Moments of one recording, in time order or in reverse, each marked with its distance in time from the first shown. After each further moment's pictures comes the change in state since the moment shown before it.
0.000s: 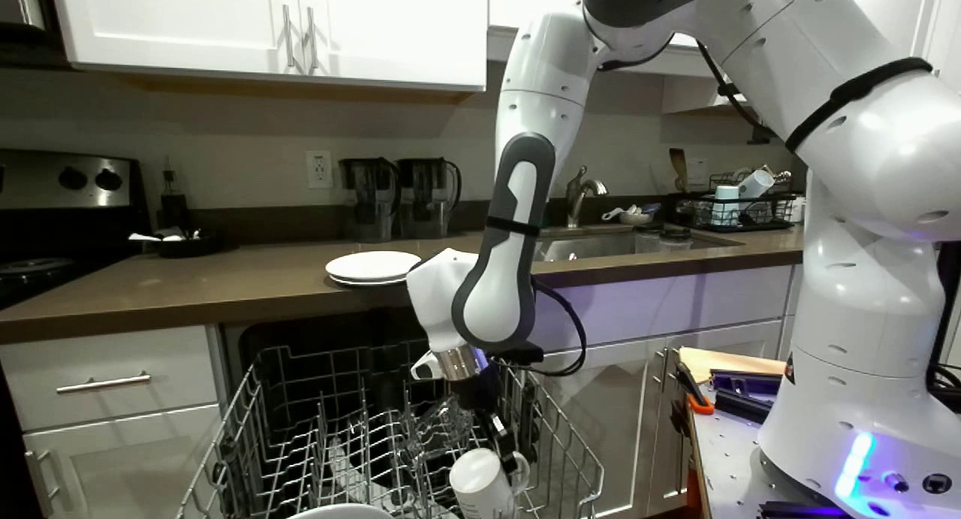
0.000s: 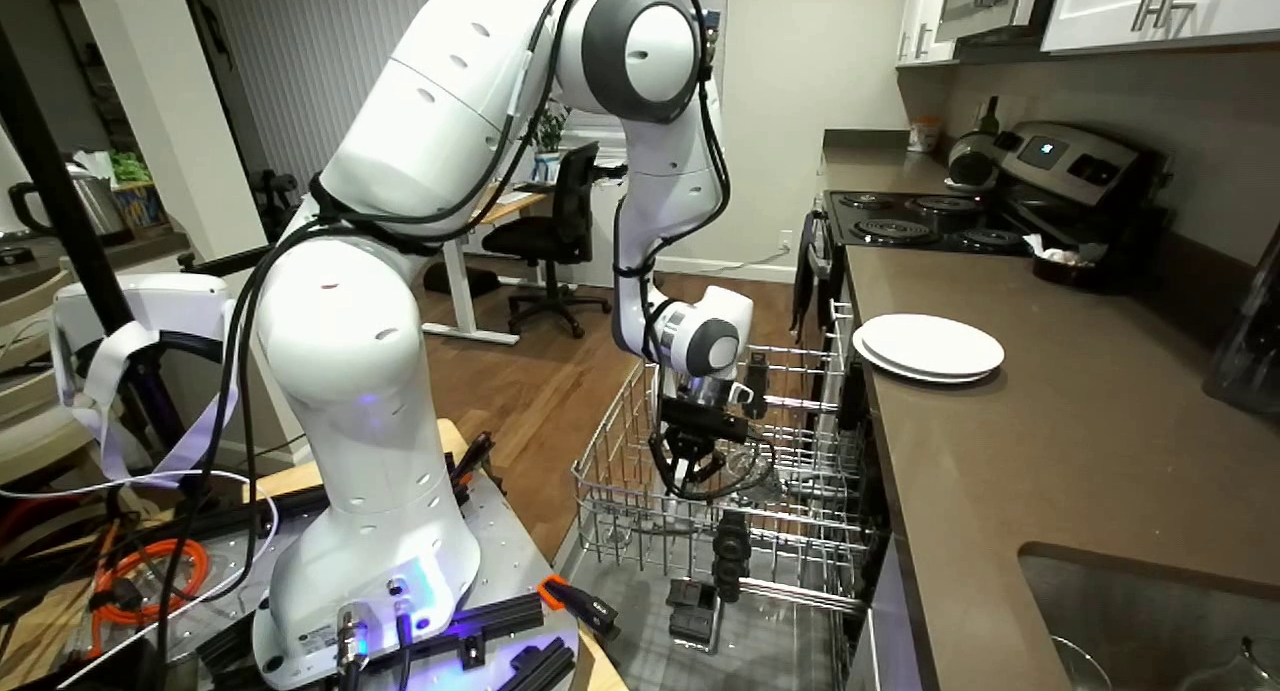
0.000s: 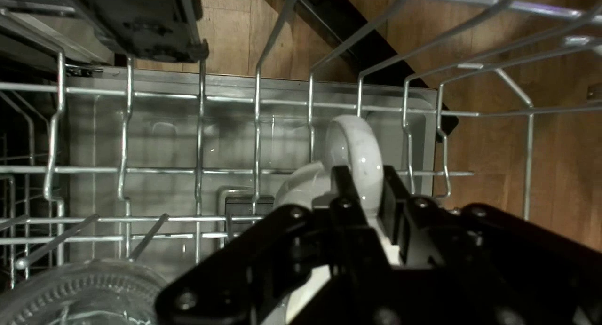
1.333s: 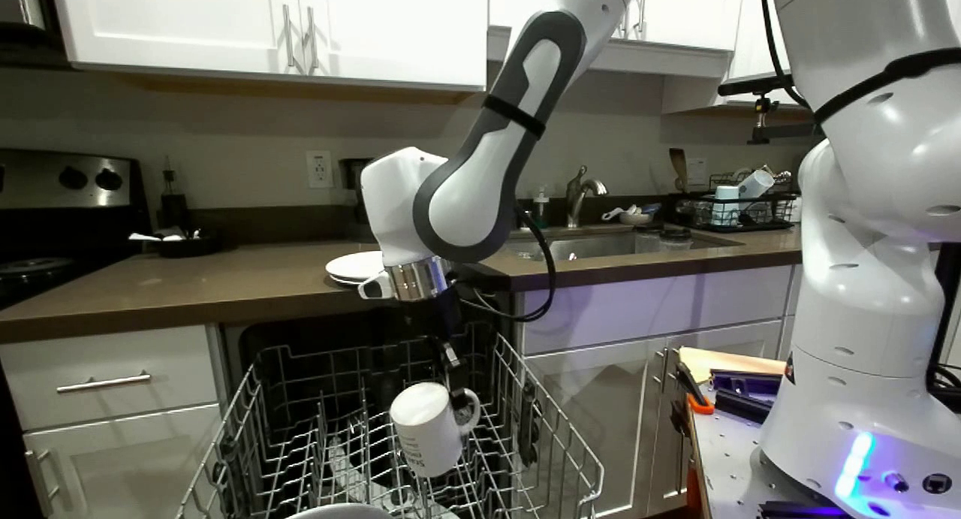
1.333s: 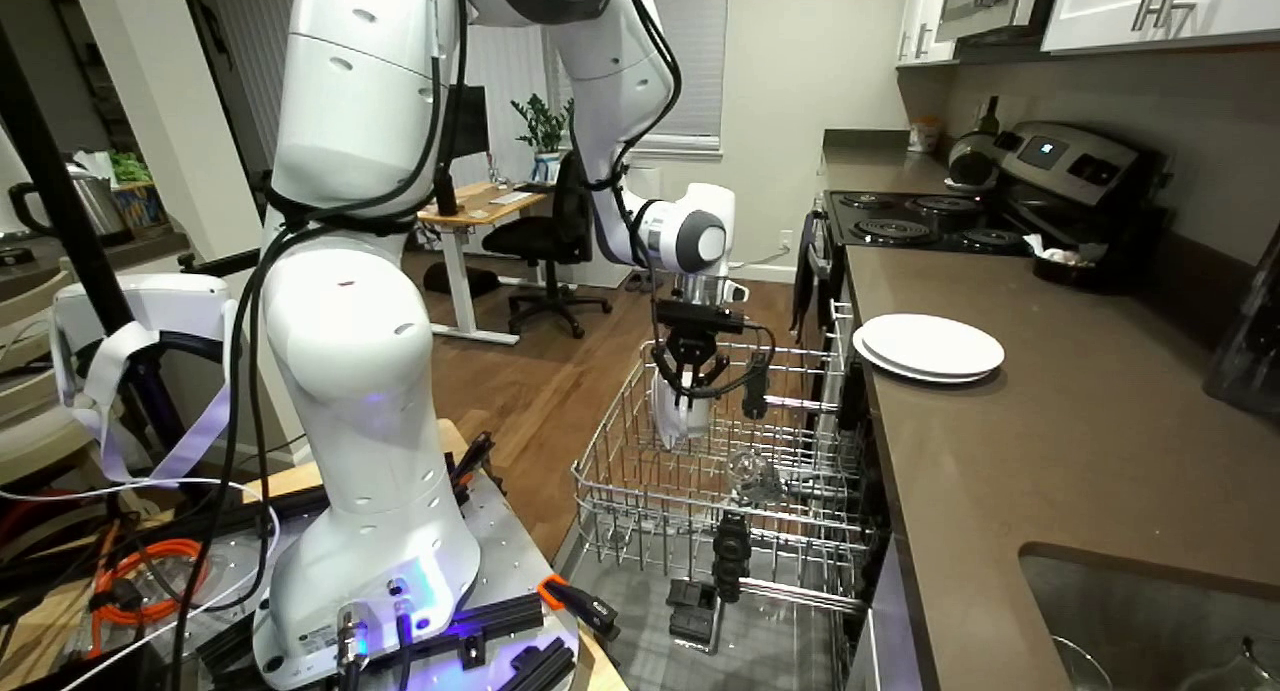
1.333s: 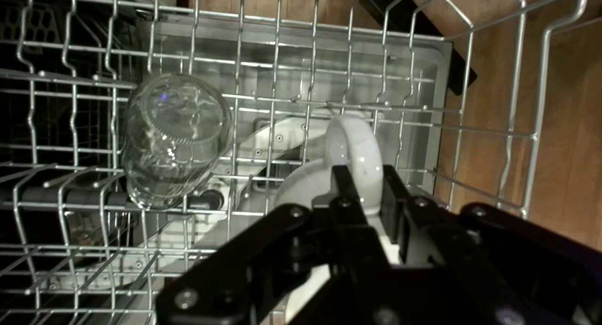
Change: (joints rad) arm 0.099 -0.313 0.043 -0.014 0.059 -0.157 0.051
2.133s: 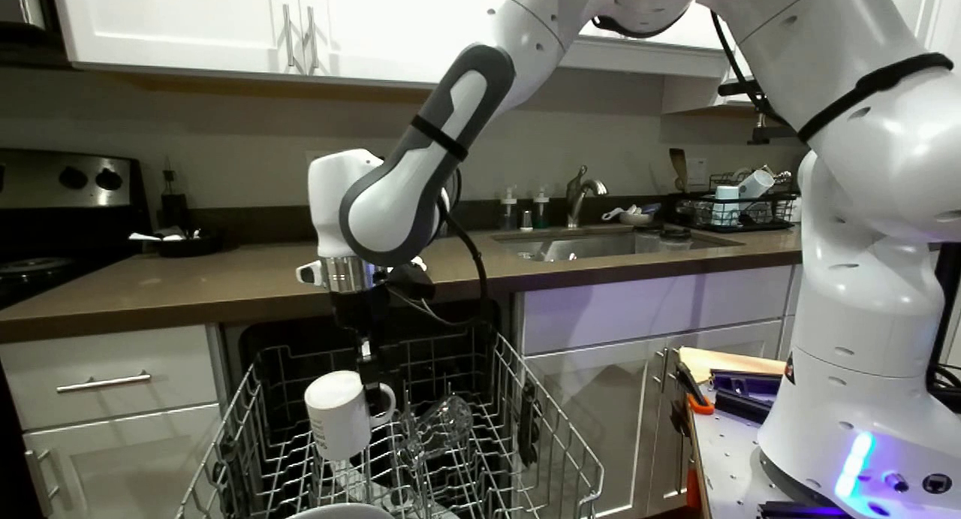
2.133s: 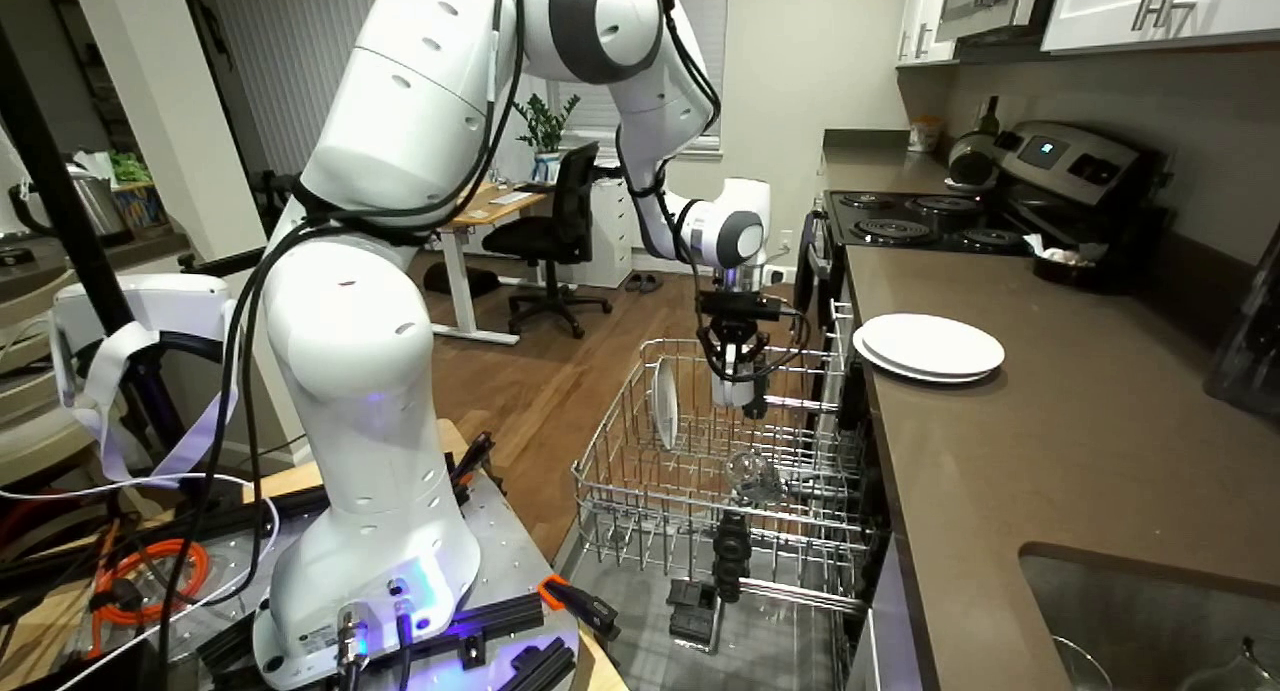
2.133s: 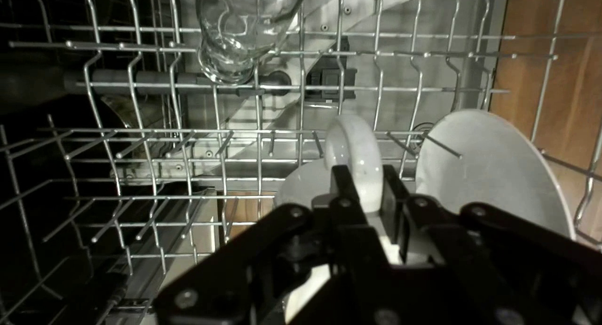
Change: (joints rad) arm 0.004 0.208 -0.008 0.321 0.015 0.044 0.036
